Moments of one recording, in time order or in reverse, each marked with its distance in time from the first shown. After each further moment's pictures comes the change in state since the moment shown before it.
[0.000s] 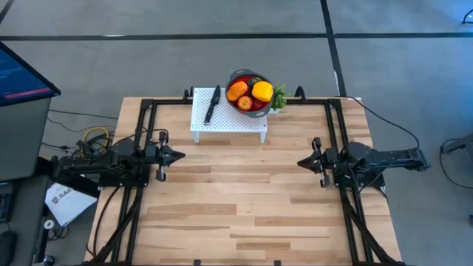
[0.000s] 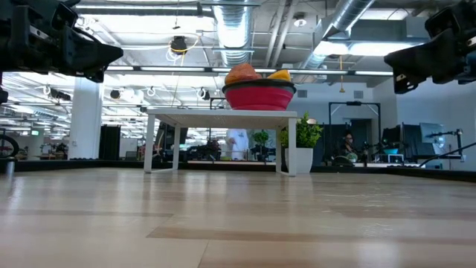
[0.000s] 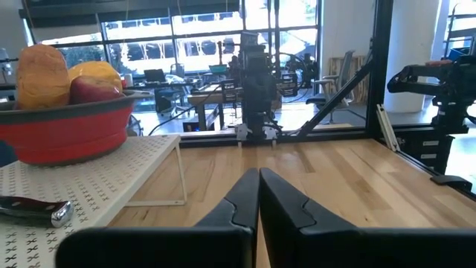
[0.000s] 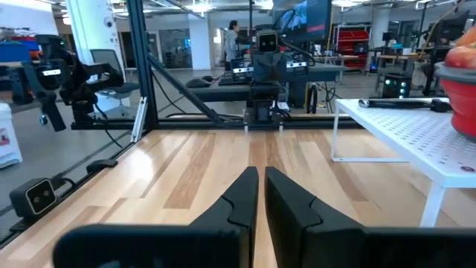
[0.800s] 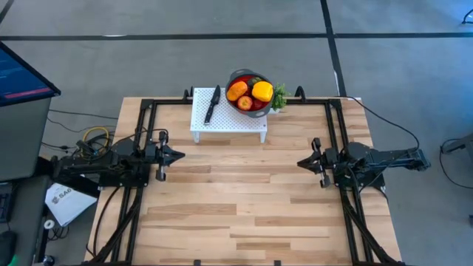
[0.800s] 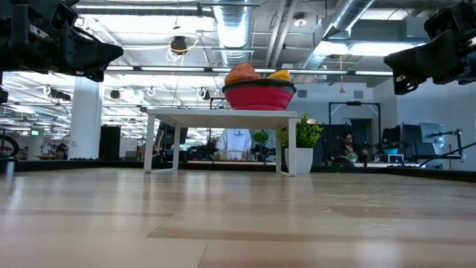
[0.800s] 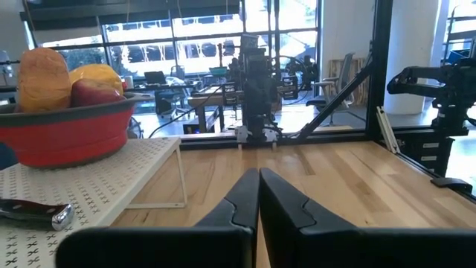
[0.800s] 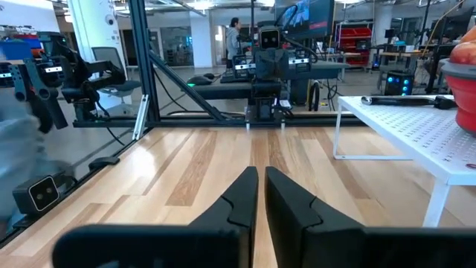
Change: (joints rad) left arm 0.000 0.000 0.000 0.007 0.000 0.000; right arm 0.006 0.009 0.000 -0.001 0.000 0.002
